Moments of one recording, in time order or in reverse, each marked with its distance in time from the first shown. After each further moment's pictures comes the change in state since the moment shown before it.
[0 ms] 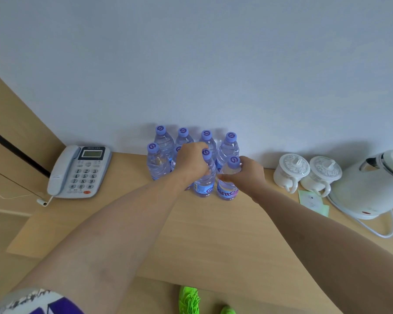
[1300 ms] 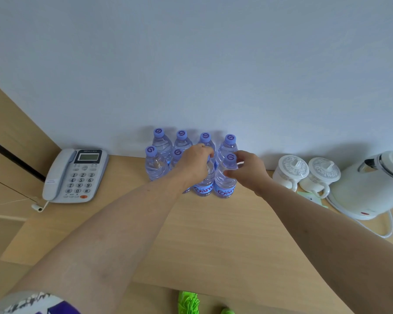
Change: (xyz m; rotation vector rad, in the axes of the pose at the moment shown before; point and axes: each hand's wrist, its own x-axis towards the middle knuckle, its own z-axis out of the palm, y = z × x) left_hand 0.010 -0.005 0.001 0.169 -0.123 0.223; right_hand 0.011 -0.009 -0.012 0.042 -0.034 -0.076
